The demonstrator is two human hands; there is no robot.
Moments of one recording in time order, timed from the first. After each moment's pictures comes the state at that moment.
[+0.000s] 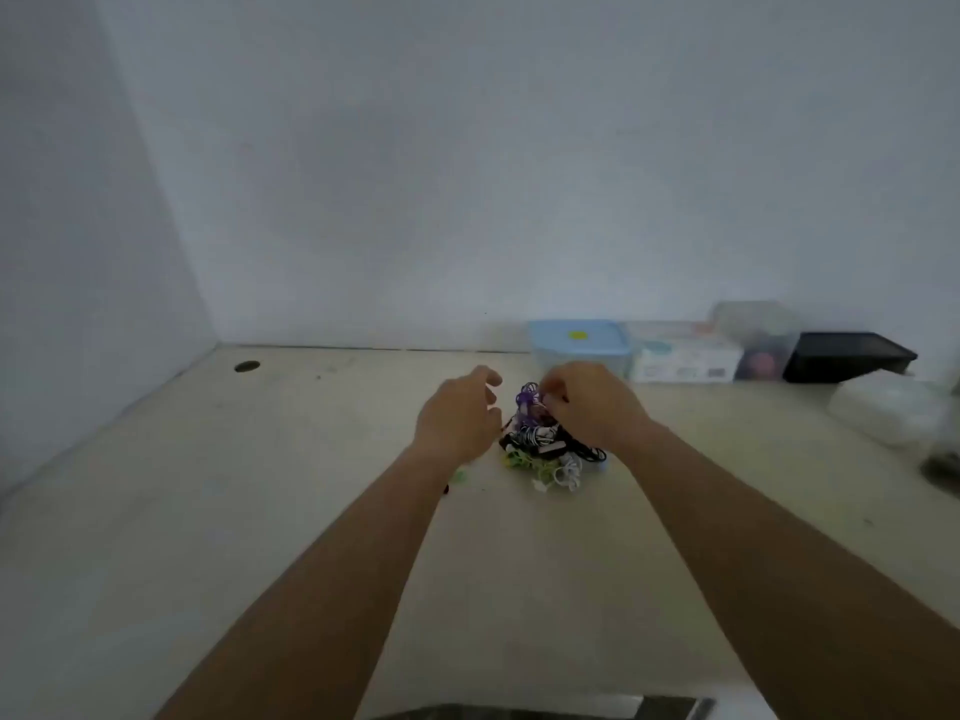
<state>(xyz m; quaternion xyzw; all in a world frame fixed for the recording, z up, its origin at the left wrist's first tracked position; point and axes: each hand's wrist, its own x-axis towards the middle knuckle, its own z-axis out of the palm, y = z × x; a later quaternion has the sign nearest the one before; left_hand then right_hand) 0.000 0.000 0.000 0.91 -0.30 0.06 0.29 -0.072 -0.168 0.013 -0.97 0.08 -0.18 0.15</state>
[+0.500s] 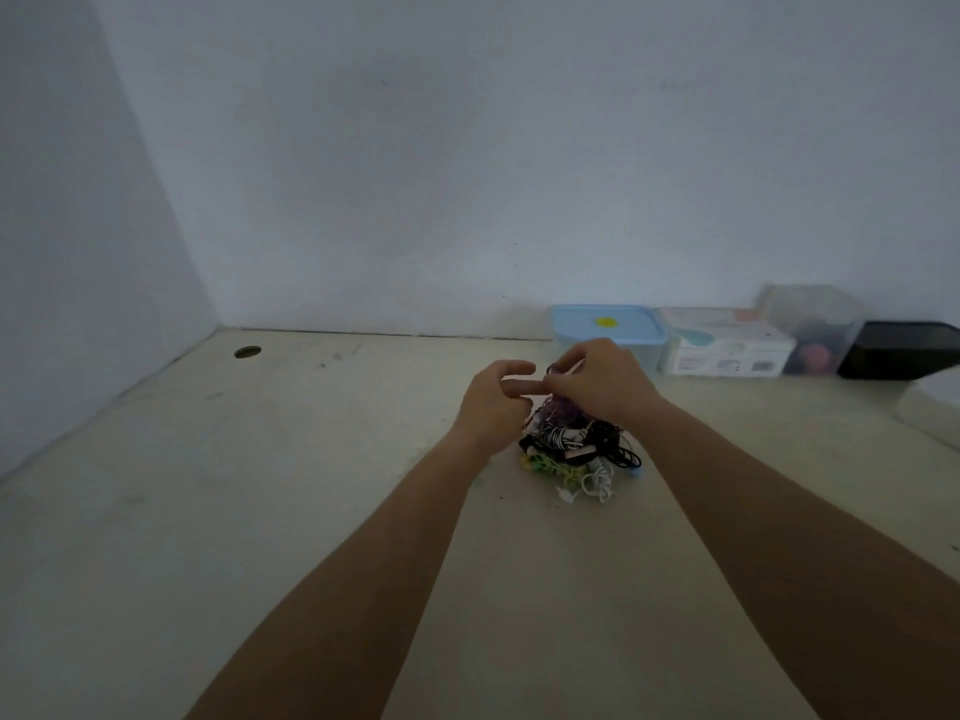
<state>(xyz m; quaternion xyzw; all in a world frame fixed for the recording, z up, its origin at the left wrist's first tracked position) 0.029 -0.028 -0.023 0.76 -0.23 -0.12 0.60 -0.025 -0.174 0.010 -0.93 0.16 -0.16 0.30</state>
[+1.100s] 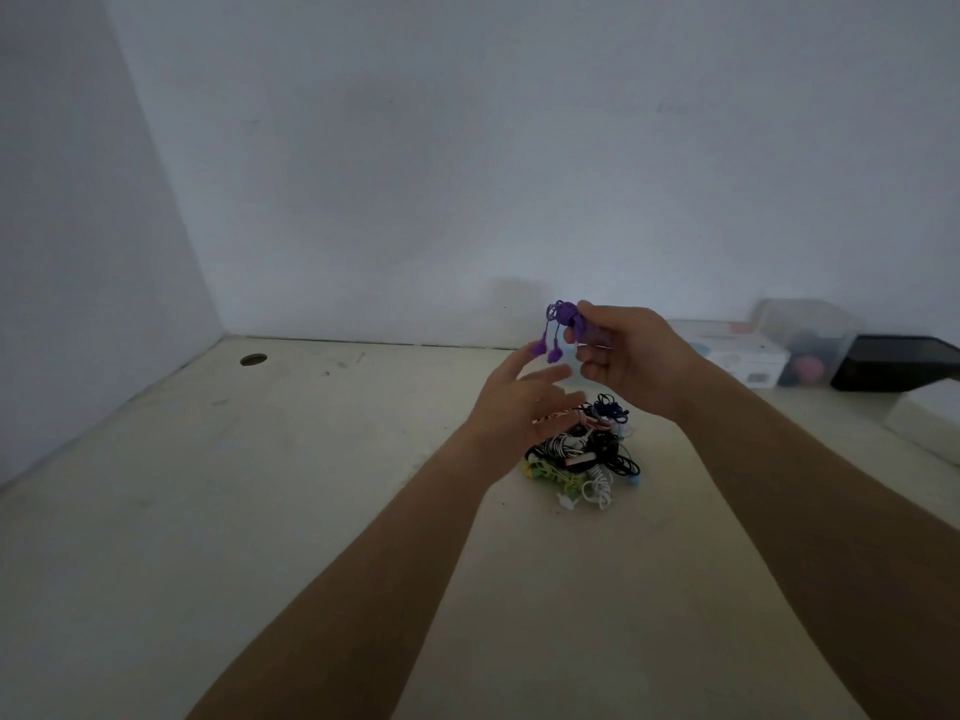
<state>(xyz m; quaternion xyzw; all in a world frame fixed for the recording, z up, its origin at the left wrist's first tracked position) -0.009 -0.026 0.014 0.51 -0.16 -0.29 0.79 -0.055 -0.175 0.067 -0.63 0.06 -0.08 0.77</state>
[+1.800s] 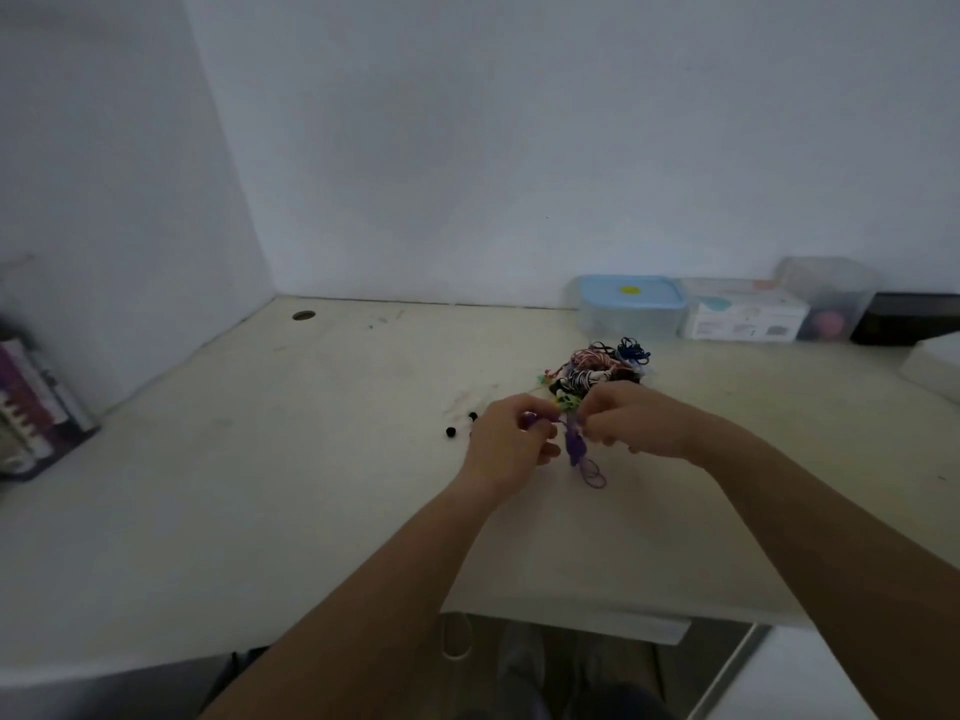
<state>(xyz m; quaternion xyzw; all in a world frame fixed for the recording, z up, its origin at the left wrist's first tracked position) -0.076 0.043 -0.050 0.77 -0.21 -0.11 0.59 -0.127 -0.124 -0.006 -0.94 0.08 0.05 0.34</state>
